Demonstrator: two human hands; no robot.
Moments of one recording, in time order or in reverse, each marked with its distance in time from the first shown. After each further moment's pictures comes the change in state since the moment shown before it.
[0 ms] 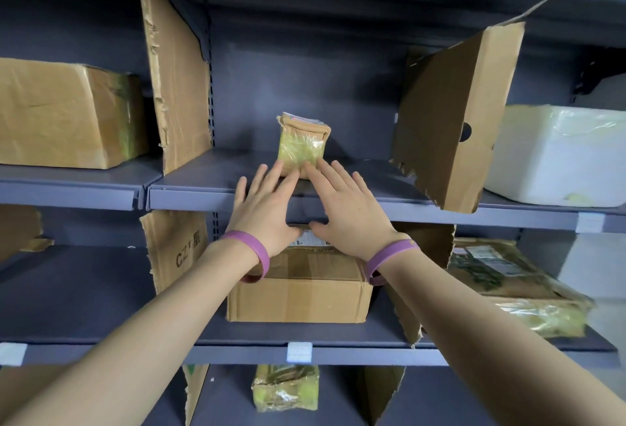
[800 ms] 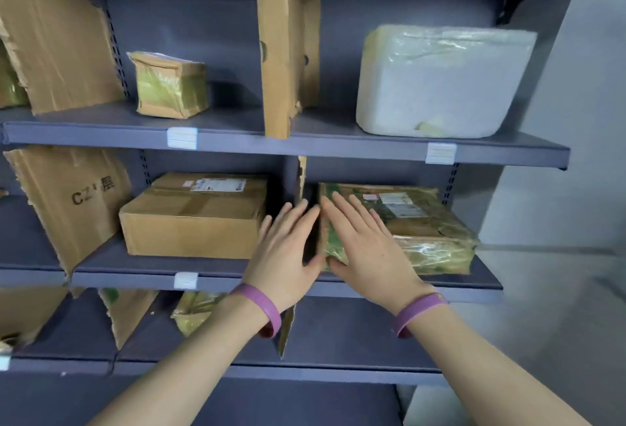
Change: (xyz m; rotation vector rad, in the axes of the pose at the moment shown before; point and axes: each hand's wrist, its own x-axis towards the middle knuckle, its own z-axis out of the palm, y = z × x) left_hand -0.094 0.278 0.111 -0.229 -0.054 0.017; right_hand -0.245 0.197 0.005 0.141 -0.103 0.003
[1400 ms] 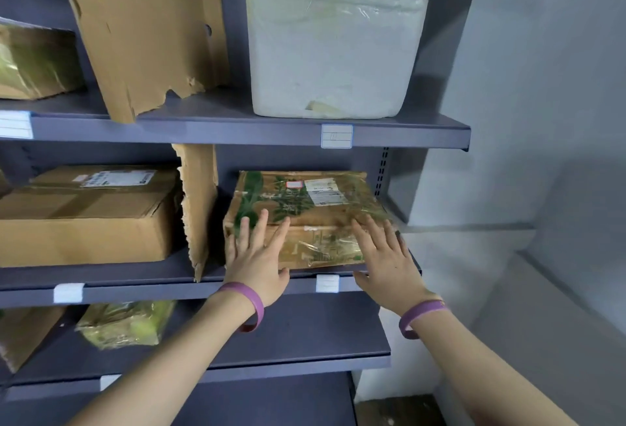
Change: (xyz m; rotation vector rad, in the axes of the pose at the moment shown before) left_hand 0.050 0.061 0.131 0.229 -0.332 -0.196; right_hand -0.089 0.183 0.025 -0.102 -0.250 0.381
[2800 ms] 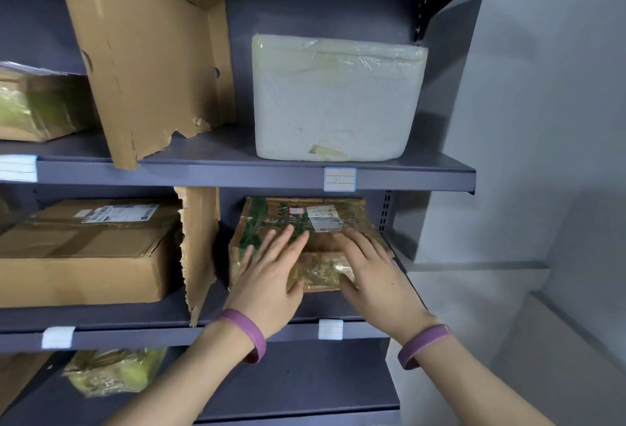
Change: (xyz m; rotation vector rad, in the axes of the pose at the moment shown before) left_hand 0.013 0.017 -0.040 -0.147 0.192 0.208; right_hand 0.026 -0.022 -0.045 0.164 0.217 -0.232
